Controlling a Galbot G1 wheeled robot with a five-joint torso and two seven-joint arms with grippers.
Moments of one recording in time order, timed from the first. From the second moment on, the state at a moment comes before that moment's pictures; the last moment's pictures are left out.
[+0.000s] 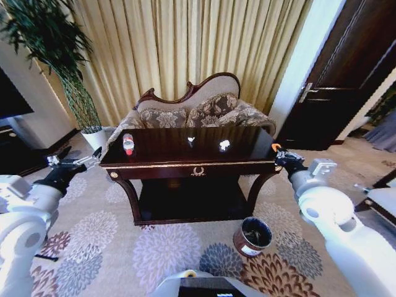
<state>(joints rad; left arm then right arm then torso) 1.47 -0.96 -1.15 -2.41 -0.84 0.55 -0.10 -1.28 0.76 0.71 2.28 0.92 -0.48 0.56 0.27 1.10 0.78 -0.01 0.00</state>
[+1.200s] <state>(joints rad) 1.50 -0.96 -1.14 -2.43 -0.84 0.54 -0.10 -1.17 1.10 0.52 1.60 0.64 -0.48 0.52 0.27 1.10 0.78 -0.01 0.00</state>
